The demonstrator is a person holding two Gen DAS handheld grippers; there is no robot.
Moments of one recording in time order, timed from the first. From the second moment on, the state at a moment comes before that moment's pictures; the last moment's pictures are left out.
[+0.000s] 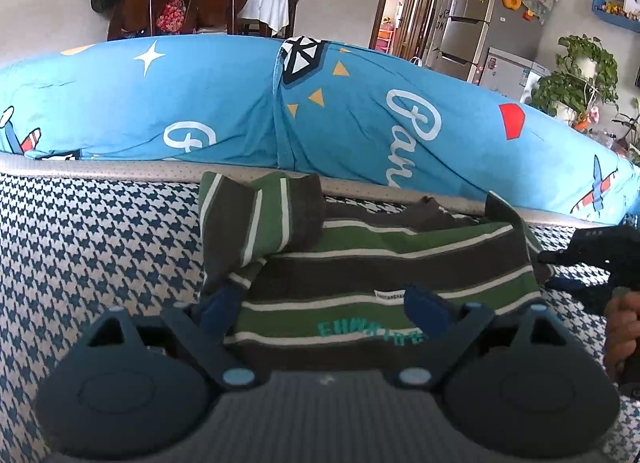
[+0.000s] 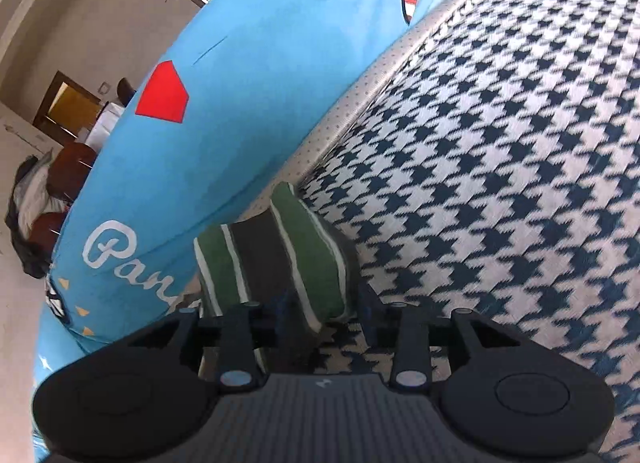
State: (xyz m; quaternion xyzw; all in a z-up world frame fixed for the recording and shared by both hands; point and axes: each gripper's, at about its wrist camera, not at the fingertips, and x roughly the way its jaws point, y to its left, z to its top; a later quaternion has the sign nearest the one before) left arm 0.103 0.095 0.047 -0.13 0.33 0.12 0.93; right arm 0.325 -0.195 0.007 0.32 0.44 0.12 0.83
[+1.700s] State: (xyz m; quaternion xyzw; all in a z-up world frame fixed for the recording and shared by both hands) left arm 0.106 0.121 0.046 -0.17 0.33 0.16 0.92; right arm 0.229 -0.051 0.031 -0.19 0.27 0.45 0.83
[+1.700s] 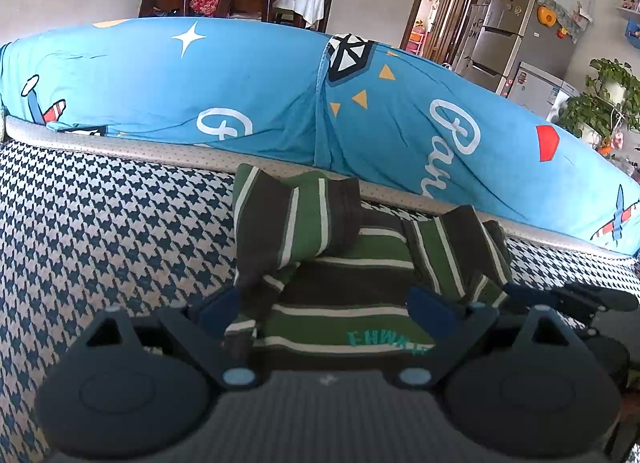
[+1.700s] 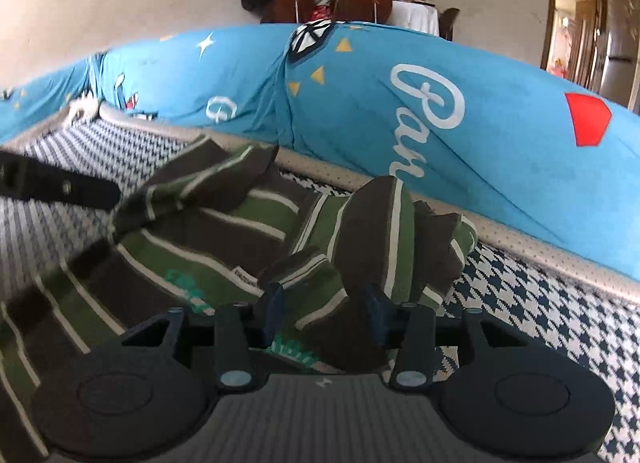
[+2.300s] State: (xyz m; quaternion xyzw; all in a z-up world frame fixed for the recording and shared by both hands) left arm 0.111 0.114 0.044 -0.17 0.34 0.15 0.91; right arm 0.225 -0.129 0.084 -0.03 0.22 0.26 0.94
